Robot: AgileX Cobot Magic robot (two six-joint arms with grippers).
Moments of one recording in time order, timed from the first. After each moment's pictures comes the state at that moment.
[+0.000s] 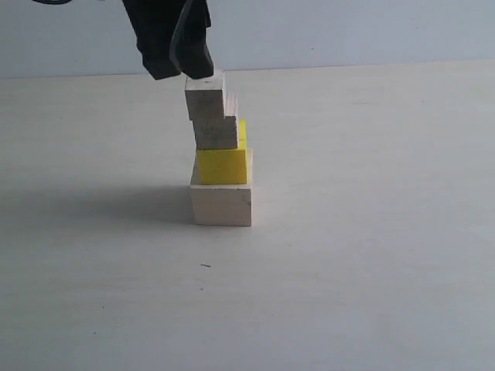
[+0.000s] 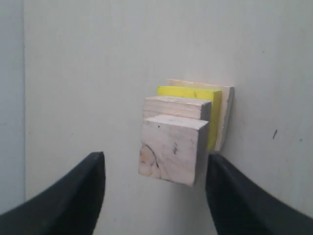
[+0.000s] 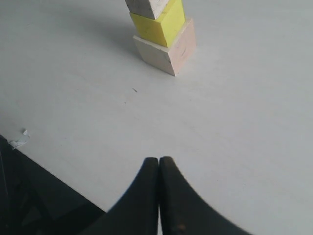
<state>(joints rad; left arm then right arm) -0.72 1.75 -1.79 0.02 1.22 0.86 0.56 0.71 -0.92 0.21 1.13 0.07</state>
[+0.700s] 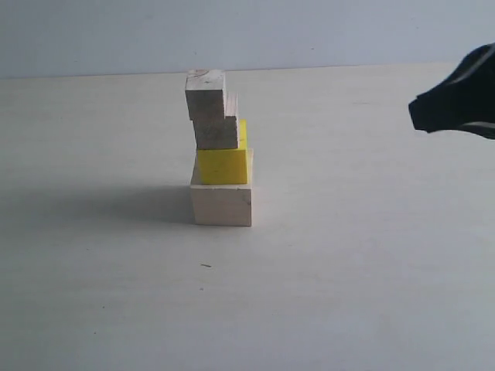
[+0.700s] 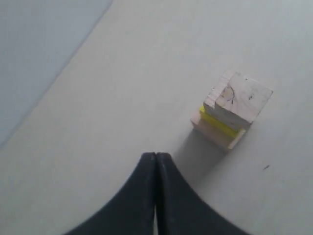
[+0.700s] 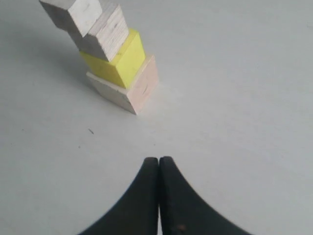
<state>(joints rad) -0.37 1.55 -1.73 -0.23 1.22 0.68 0.56 0.98 -0.92 0.08 0.86 0.09</state>
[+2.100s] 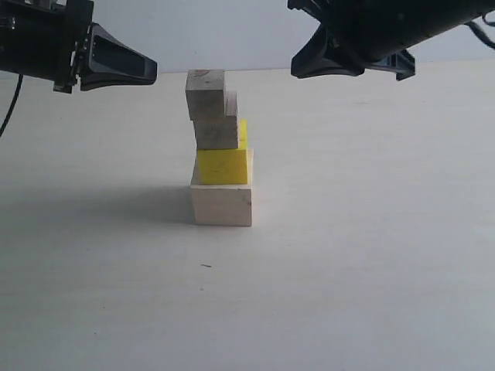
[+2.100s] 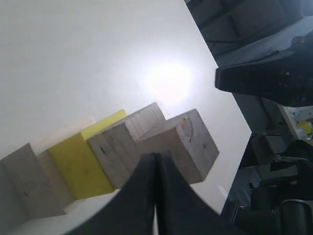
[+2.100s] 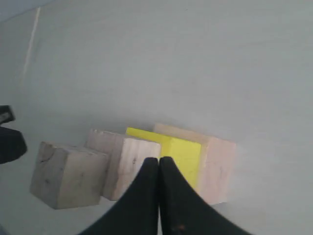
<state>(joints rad) -0.09 1.71 -1.14 -1.31 1.11 0.99 0.31 1.61 -1.19 0.86 0.71 -0.27</state>
